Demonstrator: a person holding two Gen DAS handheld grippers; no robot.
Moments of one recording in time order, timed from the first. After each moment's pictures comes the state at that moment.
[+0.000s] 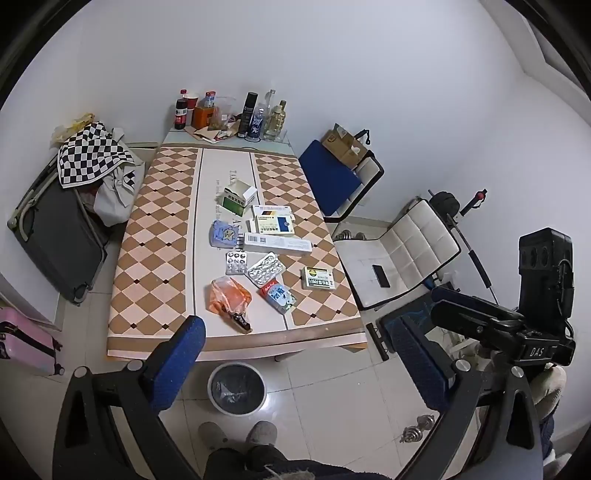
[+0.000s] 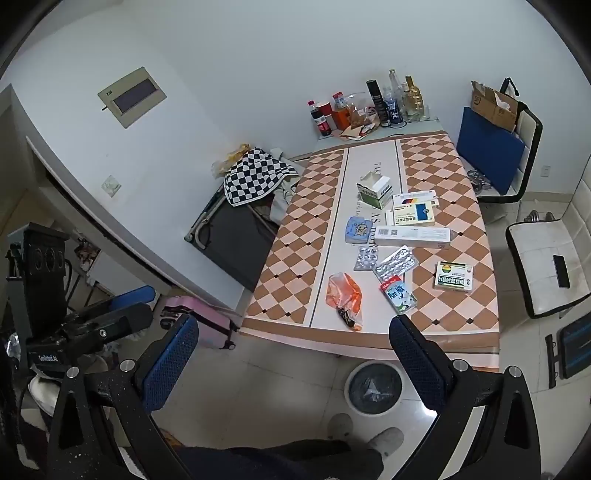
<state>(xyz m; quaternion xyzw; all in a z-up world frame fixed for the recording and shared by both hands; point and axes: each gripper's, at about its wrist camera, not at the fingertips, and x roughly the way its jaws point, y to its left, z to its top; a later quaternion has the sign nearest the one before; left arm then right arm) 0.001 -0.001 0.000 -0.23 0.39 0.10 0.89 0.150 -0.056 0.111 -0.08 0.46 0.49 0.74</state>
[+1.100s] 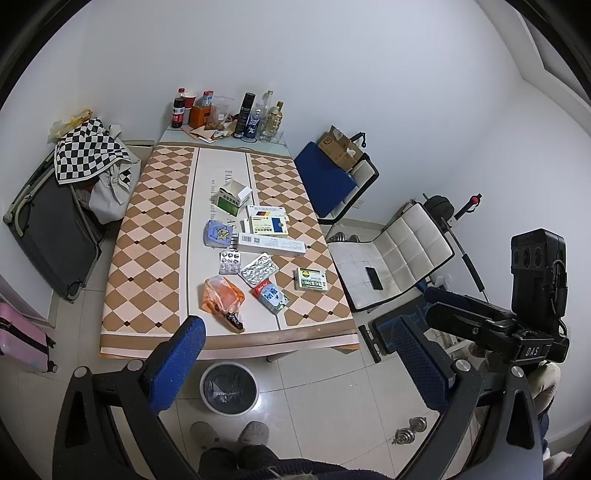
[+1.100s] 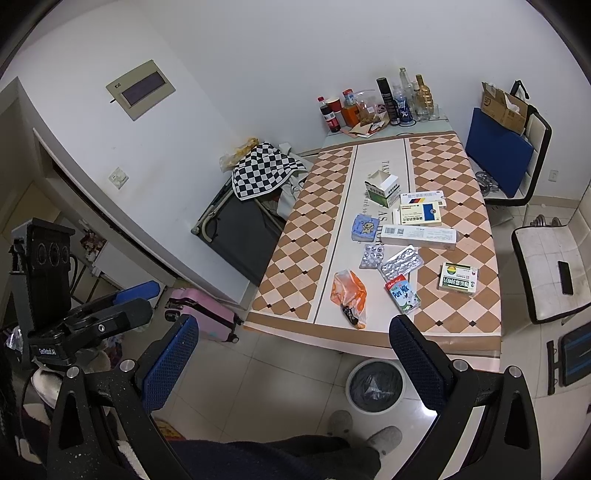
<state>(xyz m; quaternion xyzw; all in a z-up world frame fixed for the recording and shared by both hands) -0.003 -0.001 0.001 -0.26 0.38 0.09 0.88 0.149 -0.055 0.113 -0.08 0.46 0.50 0.73</state>
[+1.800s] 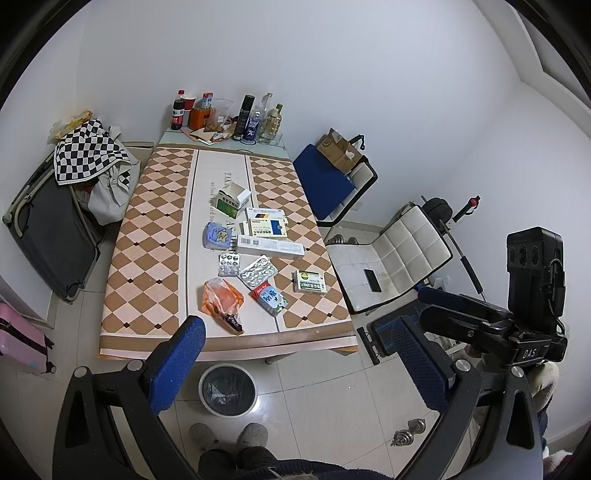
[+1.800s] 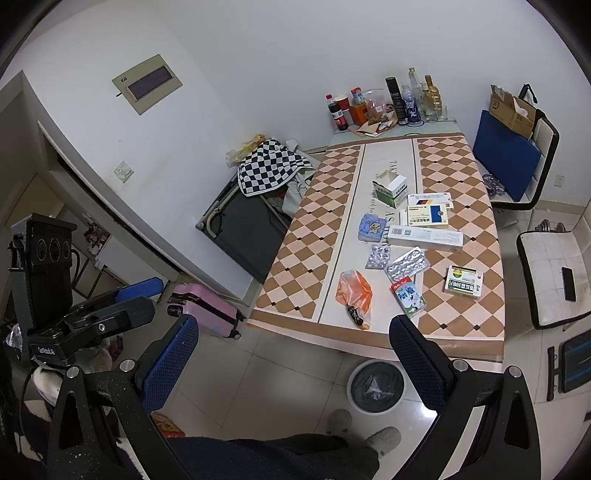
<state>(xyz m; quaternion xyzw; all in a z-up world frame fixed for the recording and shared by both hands) -0.004 -0.001 0.001 -0.26 0.38 0.09 0.88 0.145 -0.047 0.118 -0.08 0.46 0.51 0.72</state>
